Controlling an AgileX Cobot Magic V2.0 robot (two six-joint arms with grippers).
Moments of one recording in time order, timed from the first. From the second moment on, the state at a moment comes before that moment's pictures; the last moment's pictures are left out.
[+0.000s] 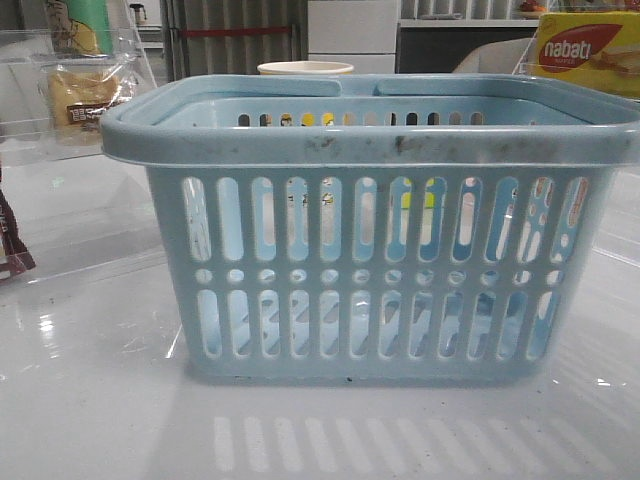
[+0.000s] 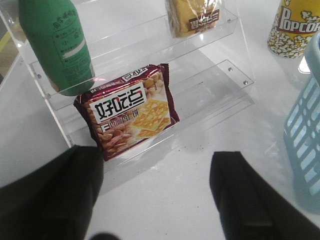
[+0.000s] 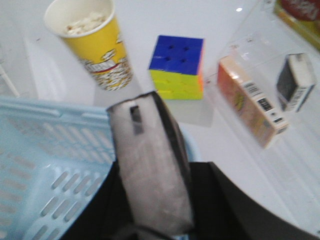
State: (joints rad) left arm -0.03 0.67 -0.77 0.04 0.75 -0.03; right arm 0.19 1.28 -1.34 0.12 0.75 0.07
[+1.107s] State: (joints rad) left arm -0.03 0.67 -0.77 0.04 0.75 -0.03; right arm 0.40 1.57 -1.33 0.13 0.74 0.03
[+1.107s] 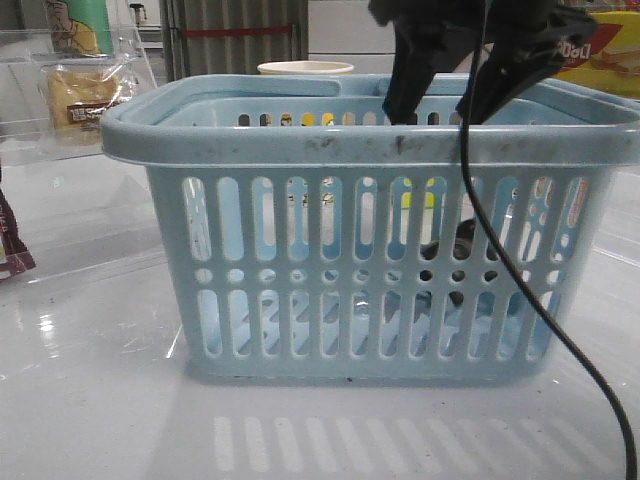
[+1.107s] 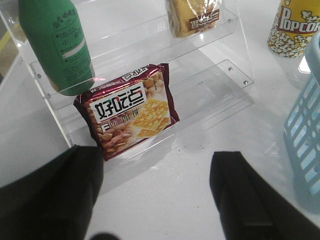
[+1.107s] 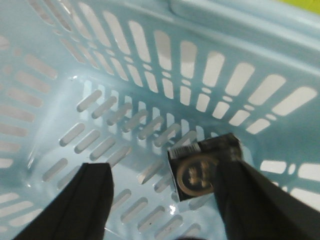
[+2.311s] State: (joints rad) left arm -0.05 0.92 -0.82 -0.01 0.58 0.00; right arm 0.41 0.81 -0.95 0.12 0.87 -0.13
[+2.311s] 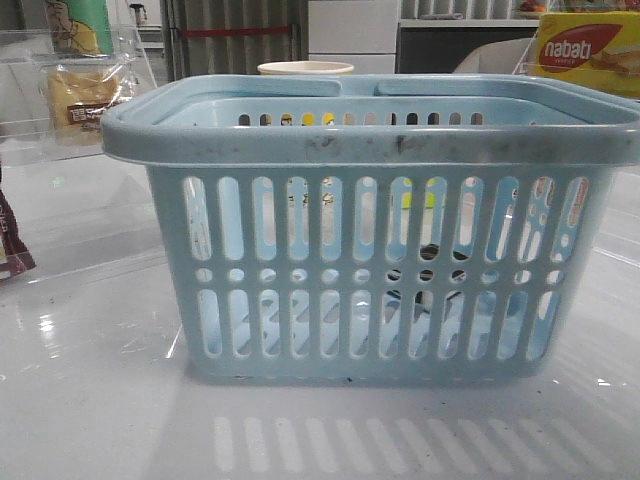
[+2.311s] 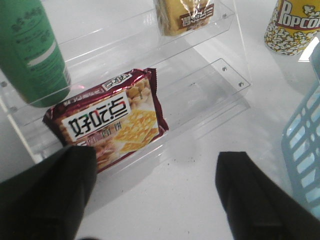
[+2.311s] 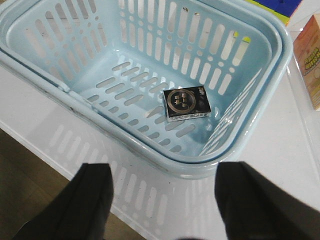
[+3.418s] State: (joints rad) left arm -0.06 2.00 -1.69 -0.07 0.47 0.00; right arm 0.41 0.81 -0.95 0.12 0.87 -0.13
